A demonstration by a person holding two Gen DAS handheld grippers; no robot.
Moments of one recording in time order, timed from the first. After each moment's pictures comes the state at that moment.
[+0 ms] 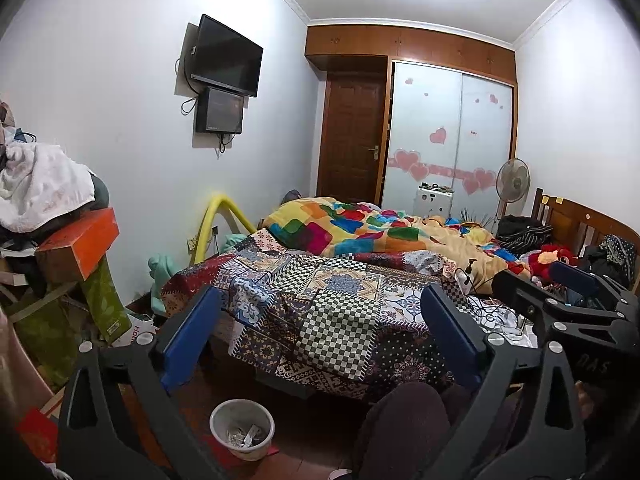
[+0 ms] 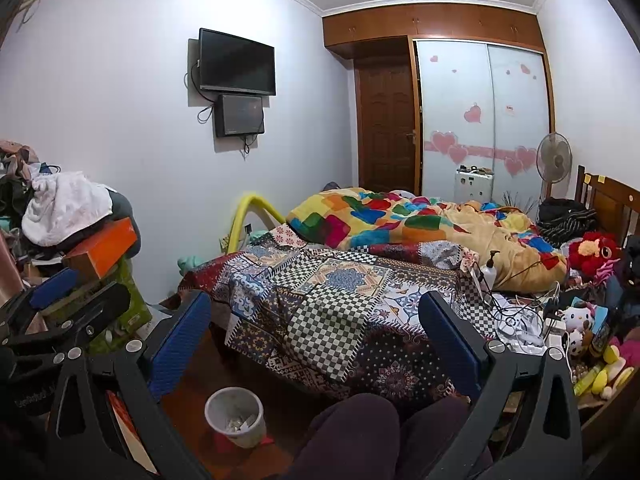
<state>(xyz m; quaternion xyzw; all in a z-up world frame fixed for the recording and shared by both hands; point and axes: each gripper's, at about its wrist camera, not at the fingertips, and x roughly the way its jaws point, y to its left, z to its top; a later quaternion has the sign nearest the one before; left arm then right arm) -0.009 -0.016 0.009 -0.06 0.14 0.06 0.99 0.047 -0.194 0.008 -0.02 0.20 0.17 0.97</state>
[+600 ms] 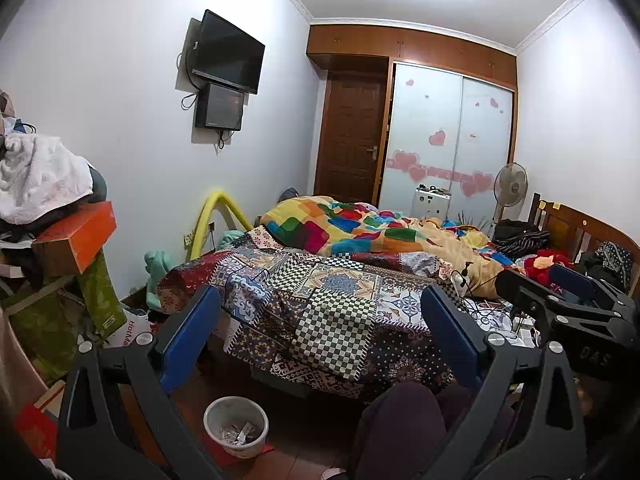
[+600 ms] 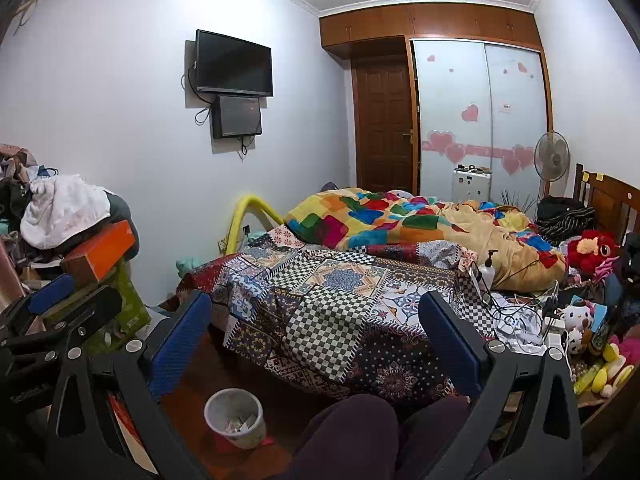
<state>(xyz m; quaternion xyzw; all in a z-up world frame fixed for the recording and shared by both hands) -0.009 -0.009 0.008 -0.07 0.14 0.05 0.99 0.051 -0.196 0.011 -0.01 0.20 0.17 0.97</state>
